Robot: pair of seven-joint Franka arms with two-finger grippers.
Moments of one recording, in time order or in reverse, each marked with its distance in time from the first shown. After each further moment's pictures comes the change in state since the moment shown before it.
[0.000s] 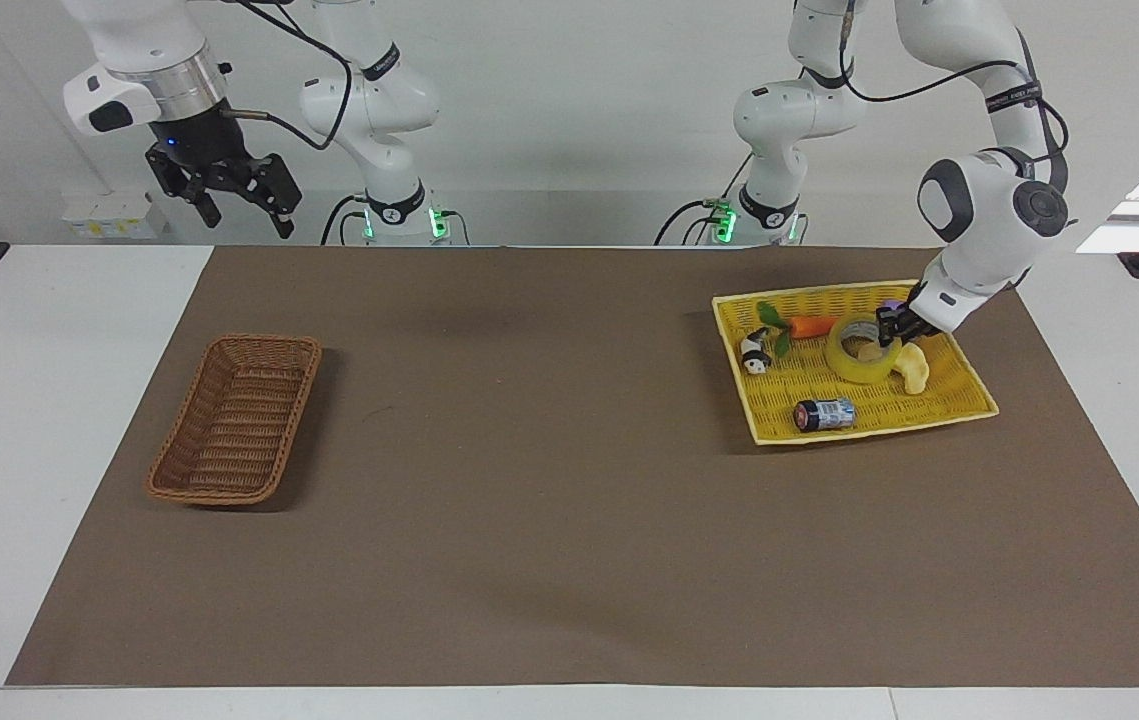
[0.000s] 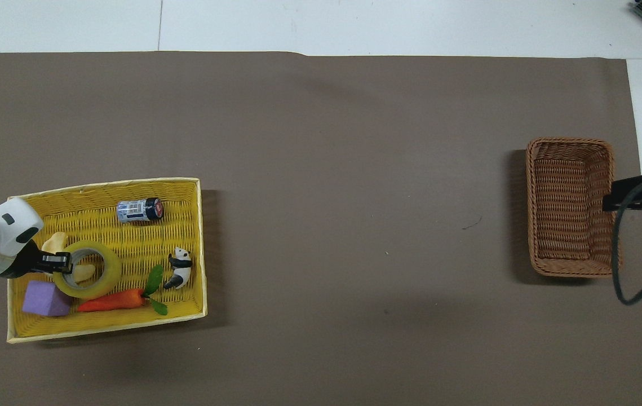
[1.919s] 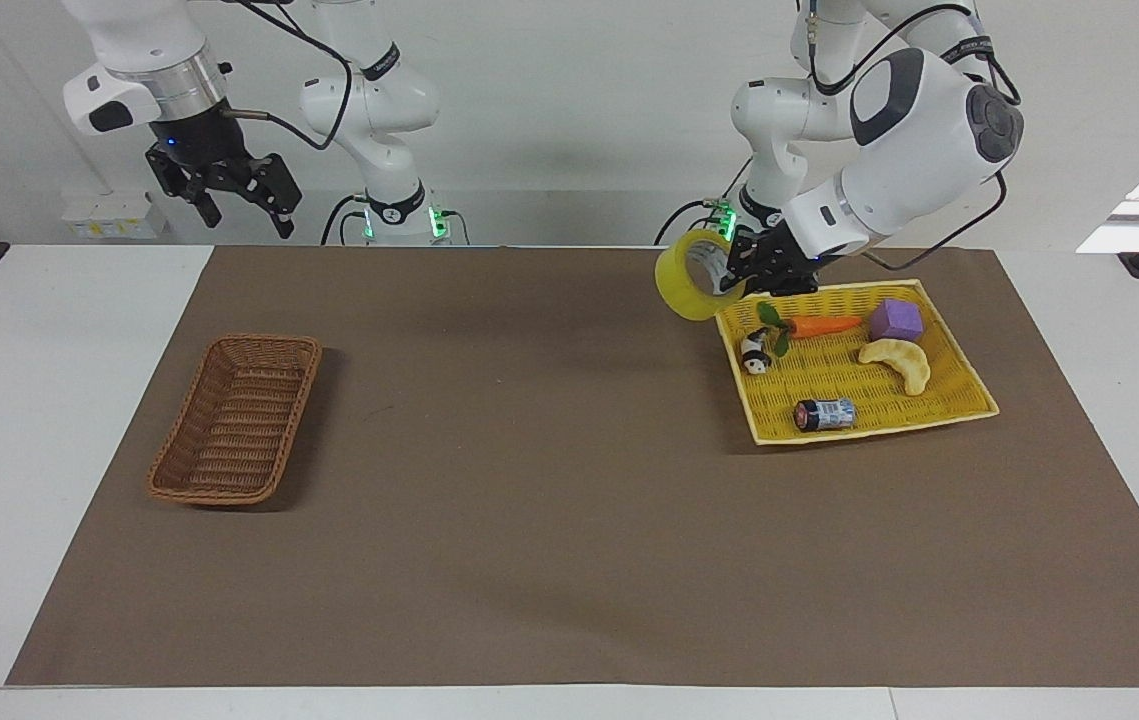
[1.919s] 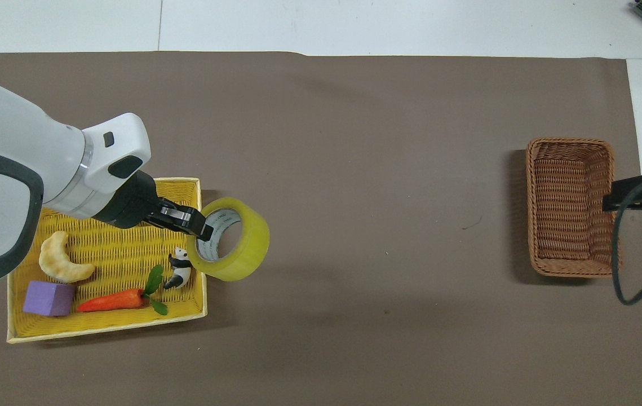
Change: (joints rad) left arm -0.282 0.093 -0.129 0.571 -0.541 -0.502 -0.055; right arm 0.000 0.000 0.000 0.000 0.000 0.000 0.000
